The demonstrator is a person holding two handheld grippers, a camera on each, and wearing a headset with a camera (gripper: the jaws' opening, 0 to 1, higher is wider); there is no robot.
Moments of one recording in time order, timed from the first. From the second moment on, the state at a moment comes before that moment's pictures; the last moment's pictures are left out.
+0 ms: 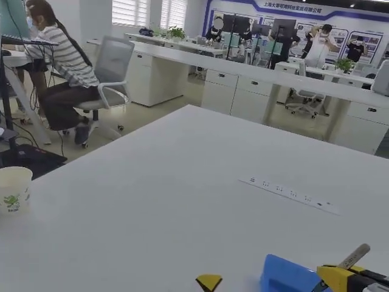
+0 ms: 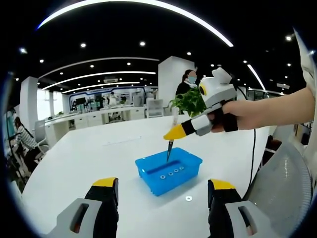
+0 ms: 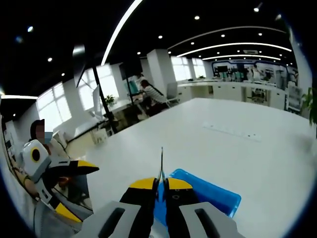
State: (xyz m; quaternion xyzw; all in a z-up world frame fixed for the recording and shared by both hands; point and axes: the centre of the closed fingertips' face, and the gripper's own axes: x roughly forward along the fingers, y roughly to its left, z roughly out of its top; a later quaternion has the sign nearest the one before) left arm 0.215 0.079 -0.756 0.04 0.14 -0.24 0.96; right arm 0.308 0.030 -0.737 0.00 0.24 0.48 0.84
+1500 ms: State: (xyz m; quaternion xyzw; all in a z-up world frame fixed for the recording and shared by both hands) left arm 0.214 0.075 -0.756 0.04 0.15 -0.25 0.95; right arm 0.257 0.016 -0.833 -0.01 0.35 0.48 0.81
